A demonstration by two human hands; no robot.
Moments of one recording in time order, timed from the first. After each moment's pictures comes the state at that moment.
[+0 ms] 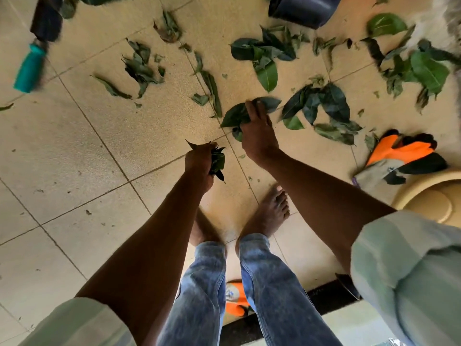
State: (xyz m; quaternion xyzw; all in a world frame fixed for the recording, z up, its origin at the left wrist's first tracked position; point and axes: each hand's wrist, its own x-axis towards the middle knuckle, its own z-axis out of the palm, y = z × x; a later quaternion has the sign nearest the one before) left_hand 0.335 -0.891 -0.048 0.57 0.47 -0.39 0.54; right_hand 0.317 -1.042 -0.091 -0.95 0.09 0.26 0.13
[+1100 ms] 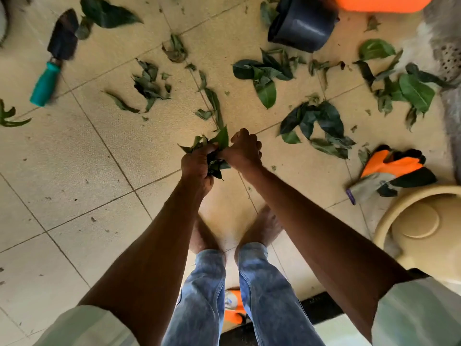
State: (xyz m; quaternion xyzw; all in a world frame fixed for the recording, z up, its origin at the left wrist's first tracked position) left_hand 0.361 -0.899 -0.018 0.50 0.48 -0.33 0.64; right_hand 0.348 -1.001 -0.028 -0.75 0.40 0.32 0.41
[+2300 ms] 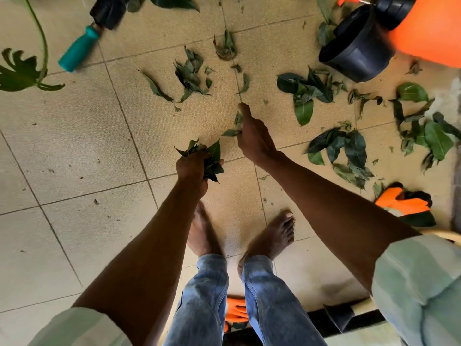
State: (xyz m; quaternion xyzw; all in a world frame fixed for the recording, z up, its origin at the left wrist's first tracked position) left_hand 0.377 -0.822 -0.044 0.44 0.56 -0.26 0.65; right_hand 0.403 -0.977 -0.071 -0.92 0.08 0.25 0.28
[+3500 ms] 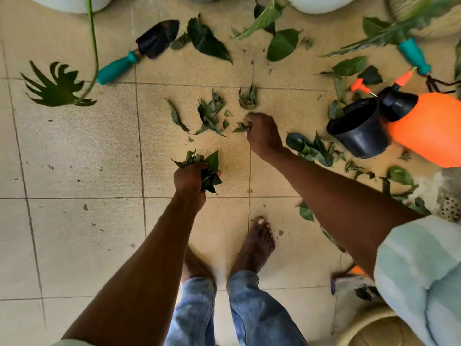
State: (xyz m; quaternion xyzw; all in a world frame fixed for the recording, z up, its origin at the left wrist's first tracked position) left_hand 0.428 -0.825 -0.039 0.37 0.60 -0.16 0.69; right_hand 0.526 -0.990 -0.077 -0.95 -0.01 0.20 0.24
